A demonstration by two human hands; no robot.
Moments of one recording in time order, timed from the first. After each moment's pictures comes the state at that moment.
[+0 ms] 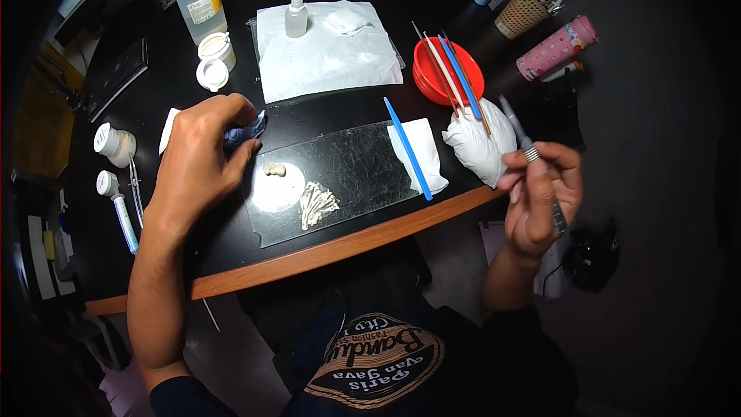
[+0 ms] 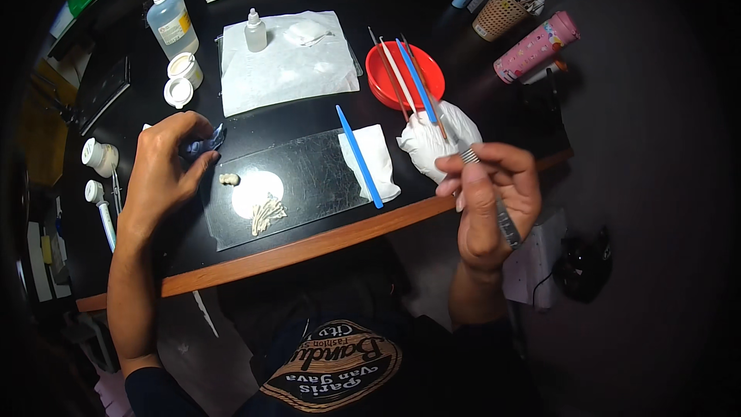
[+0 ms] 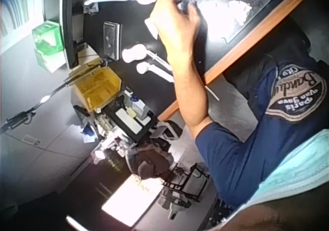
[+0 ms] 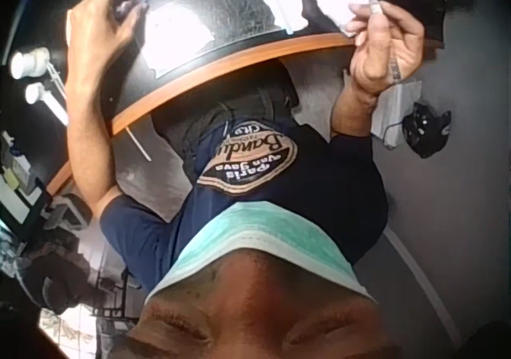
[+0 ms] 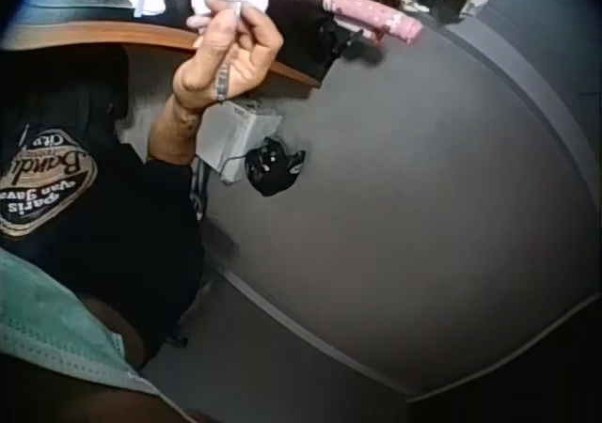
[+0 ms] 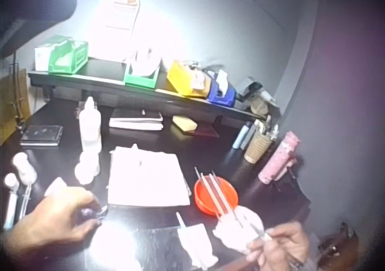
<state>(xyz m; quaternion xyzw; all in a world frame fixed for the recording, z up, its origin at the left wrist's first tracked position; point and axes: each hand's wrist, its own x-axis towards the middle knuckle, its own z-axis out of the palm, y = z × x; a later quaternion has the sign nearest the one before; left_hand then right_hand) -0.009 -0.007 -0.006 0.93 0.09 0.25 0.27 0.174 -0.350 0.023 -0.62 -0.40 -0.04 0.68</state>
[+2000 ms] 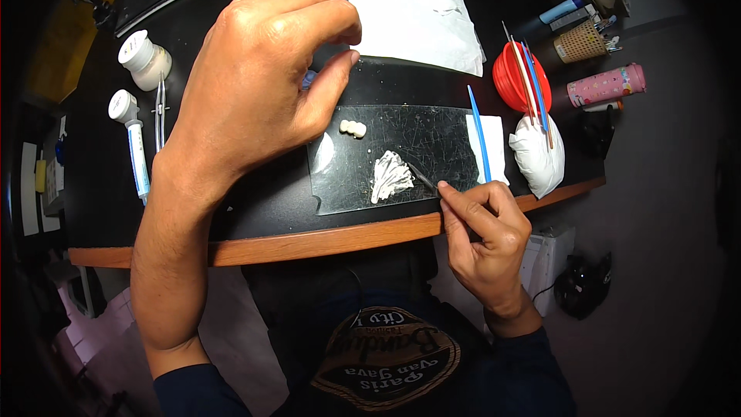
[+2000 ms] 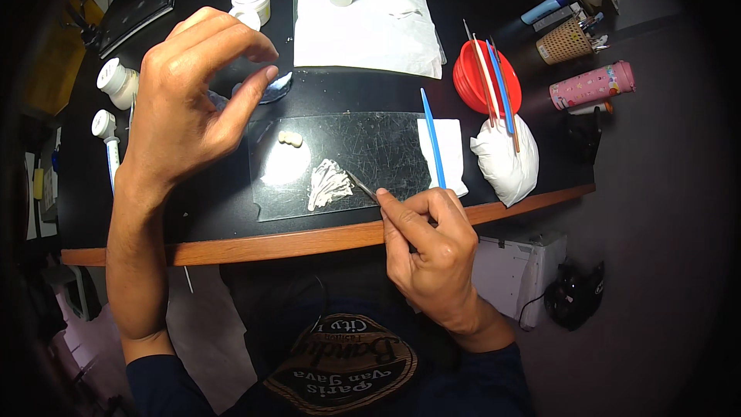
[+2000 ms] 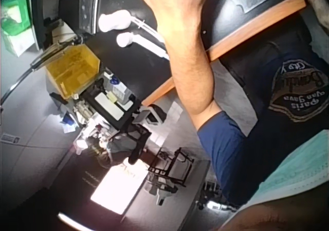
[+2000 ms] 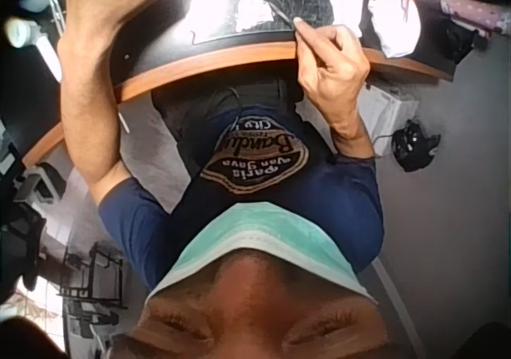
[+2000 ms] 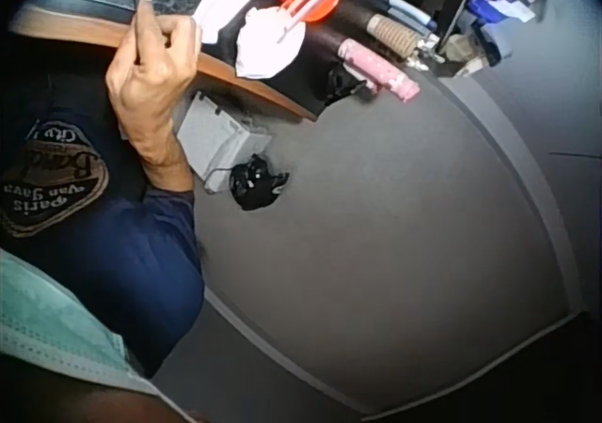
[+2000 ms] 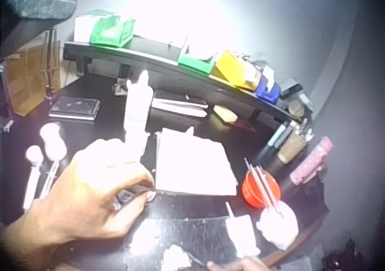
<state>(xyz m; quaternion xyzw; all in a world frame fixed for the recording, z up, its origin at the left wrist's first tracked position) -0.018 0.001 0.004 0.90 0.00 0.42 0.13 0.089 -0.291 -0.012 -0.79 -0.53 -0.04 0.31</state>
